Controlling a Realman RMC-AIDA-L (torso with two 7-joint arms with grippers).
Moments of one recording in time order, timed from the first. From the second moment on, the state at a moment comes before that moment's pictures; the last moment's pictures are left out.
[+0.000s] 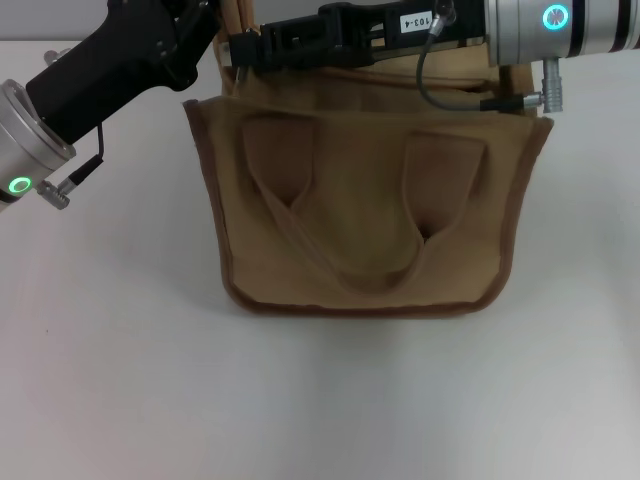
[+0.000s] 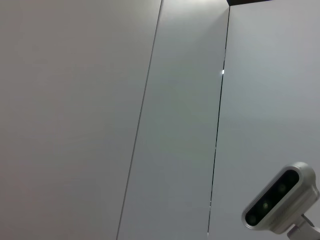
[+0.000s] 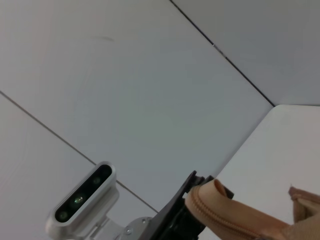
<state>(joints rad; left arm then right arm) -0.55 -2.08 0.73 0.40 1.32 1.65 -1.07 0.95 2.06 -0.99 -0.65 -1.77 -1.47 2.28</state>
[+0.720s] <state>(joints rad) -0.56 -2.08 0.74 0.40 1.30 1.66 -1.08 0.96 2.06 -1.00 -0.65 -1.80 -1.43 2.31</state>
